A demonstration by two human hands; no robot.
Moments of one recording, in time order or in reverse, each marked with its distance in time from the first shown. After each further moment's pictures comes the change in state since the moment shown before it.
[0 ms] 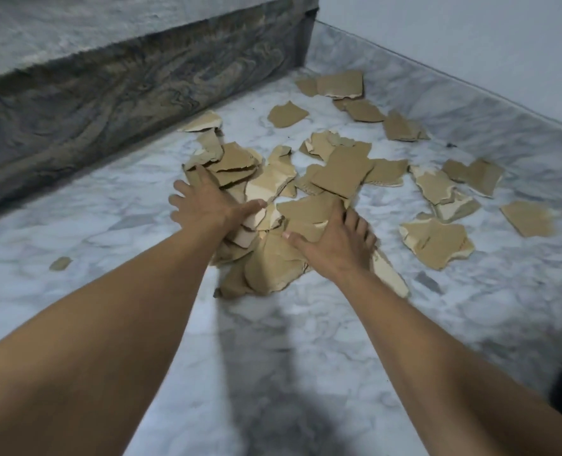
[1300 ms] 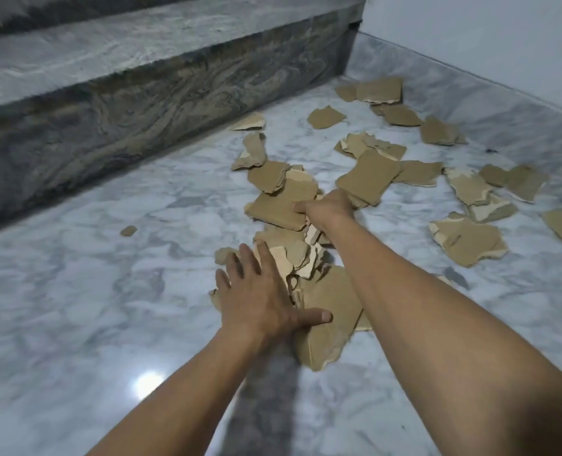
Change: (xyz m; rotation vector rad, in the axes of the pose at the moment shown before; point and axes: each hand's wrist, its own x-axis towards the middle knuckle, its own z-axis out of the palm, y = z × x) left_hand -0.178 -0.067 0.005 0.152 -0.187 0.227; right_hand 0.004 -0.071 -0.009 0.623 -0.210 0.177
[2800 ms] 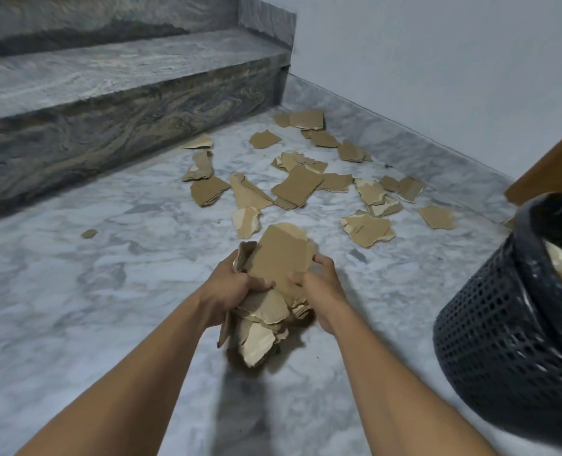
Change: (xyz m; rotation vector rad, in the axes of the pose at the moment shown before) left_hand -0.056 0.026 -0.023 -1.155 -0.404 0.036; right_hand -0.152 0.118 -0.082 0.353 -0.044 0.107
